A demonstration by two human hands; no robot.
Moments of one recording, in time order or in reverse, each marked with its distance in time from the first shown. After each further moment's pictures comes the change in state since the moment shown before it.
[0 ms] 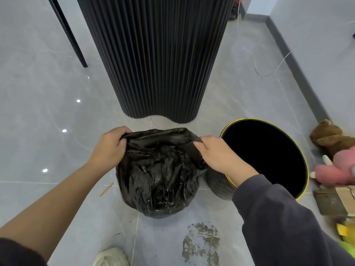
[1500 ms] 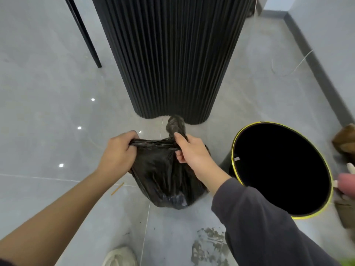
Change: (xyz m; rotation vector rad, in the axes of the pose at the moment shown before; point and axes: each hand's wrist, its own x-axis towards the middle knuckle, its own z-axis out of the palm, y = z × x) left_hand -0.015 0.006 -0.008 -0.023 0.057 -0.077; right_hand 0.026 -0.064 0.049 0.986 -0.021 0.231
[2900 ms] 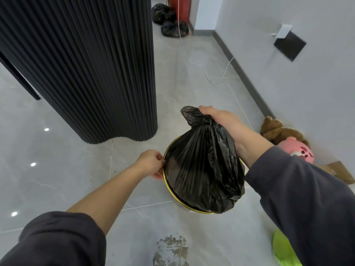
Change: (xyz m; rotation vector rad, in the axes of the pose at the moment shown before) left_hand 0.018 0.165 0.158 -0.010 -0.666 -0.291; right_hand -0.080 -0.094 -0.229 0.163 0.207 -0.019
